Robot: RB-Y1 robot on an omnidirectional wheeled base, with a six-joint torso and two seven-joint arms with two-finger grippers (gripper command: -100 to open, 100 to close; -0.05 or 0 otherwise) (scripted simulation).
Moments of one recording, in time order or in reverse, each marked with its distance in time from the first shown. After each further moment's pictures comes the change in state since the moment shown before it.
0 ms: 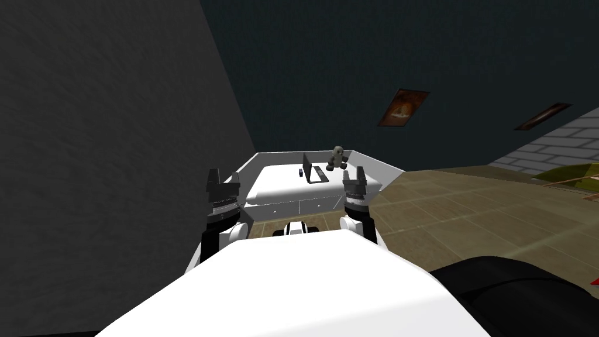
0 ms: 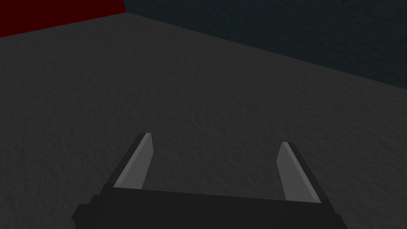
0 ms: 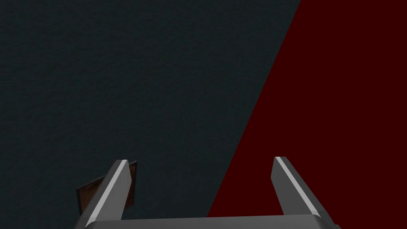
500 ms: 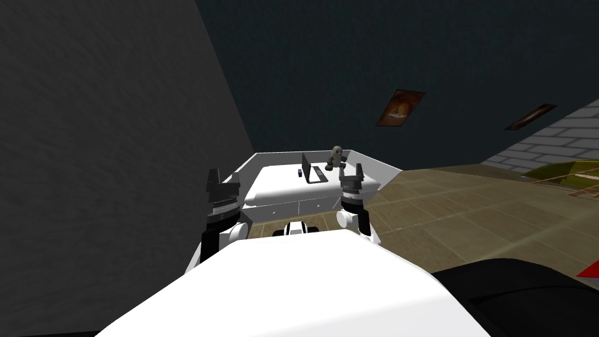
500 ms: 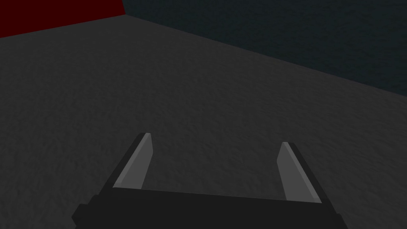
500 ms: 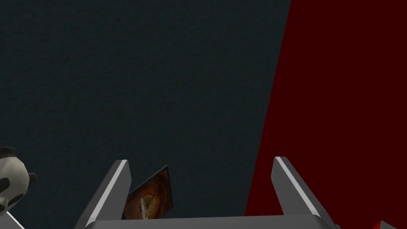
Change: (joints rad) left arm 0.000 0.000 0.000 0.000 0.000 0.000 0.000; right arm -0.113 -0.051 0.025 0.075 -0.141 0.002 -0.092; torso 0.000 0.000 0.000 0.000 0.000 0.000
